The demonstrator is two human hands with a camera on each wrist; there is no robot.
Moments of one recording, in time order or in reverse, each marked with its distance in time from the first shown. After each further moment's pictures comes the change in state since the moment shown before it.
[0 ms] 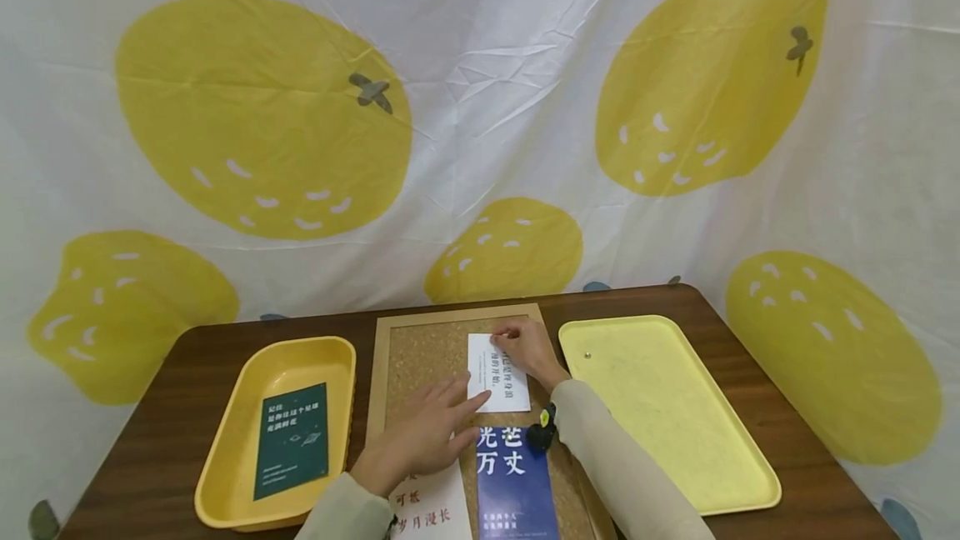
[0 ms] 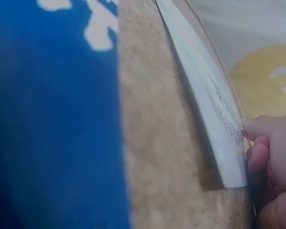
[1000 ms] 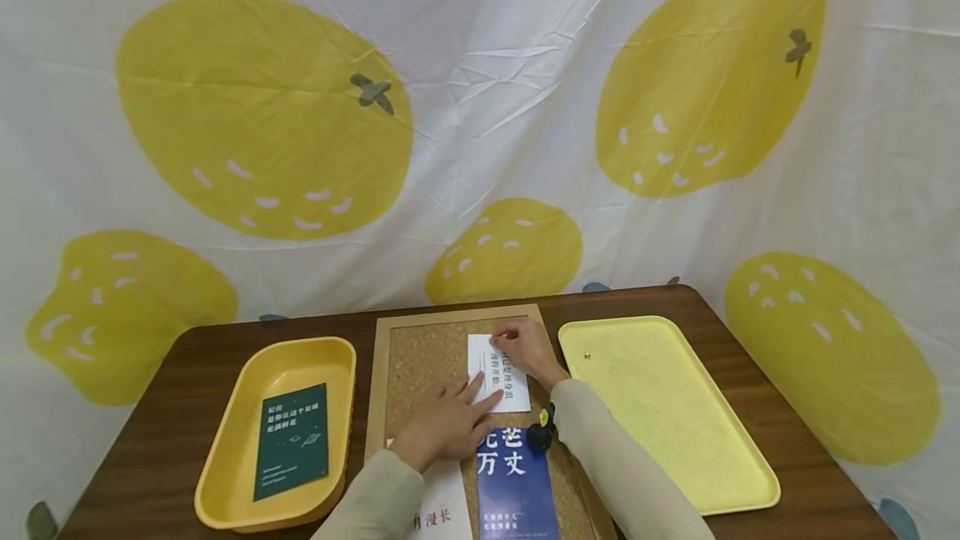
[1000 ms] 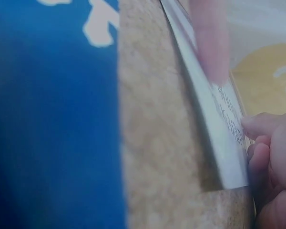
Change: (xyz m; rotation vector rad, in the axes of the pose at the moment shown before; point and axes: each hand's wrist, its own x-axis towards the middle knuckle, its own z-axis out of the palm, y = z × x) left_hand 0.037 0.002 0.025 0.131 -0.135 -0.110; right_hand 0.001 -0.001 0.000 -0.029 -0.011 -0.005
